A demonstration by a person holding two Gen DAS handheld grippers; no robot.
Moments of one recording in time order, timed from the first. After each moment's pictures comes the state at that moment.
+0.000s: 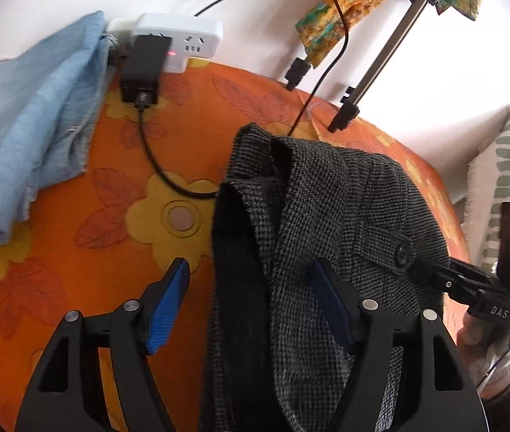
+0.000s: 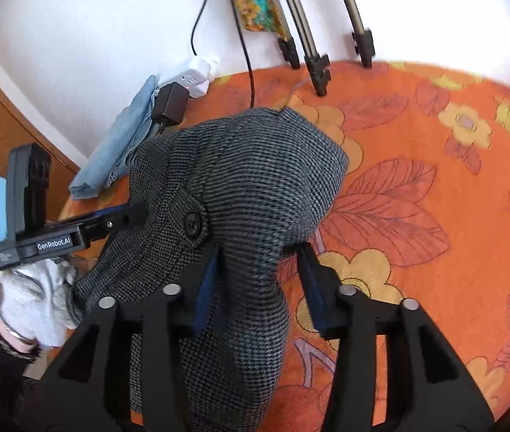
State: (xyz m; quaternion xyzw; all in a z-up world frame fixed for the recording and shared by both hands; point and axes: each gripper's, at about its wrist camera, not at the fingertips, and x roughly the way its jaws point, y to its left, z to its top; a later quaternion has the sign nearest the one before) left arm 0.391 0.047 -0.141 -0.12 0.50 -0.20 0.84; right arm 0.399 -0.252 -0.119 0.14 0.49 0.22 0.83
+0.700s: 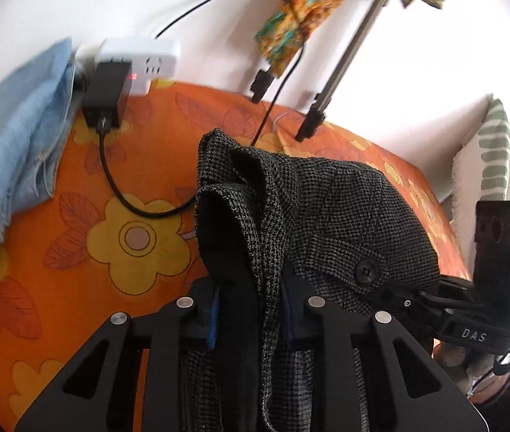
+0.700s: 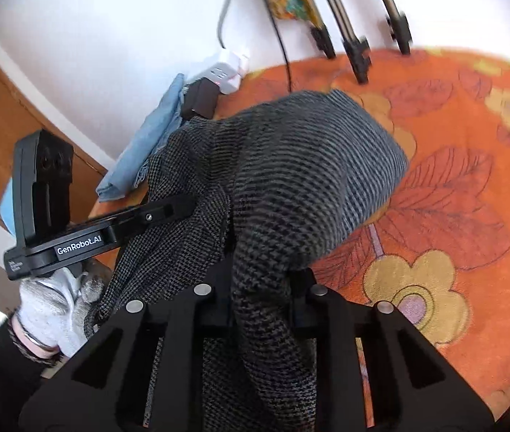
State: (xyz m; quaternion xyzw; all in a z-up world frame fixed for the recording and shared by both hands) left arm 0.379 0.024 -0.124 -0.10 0.45 -0.22 0.86; right arm 0.389 -0.221 -0.119 0.13 0.46 0.27 0.84
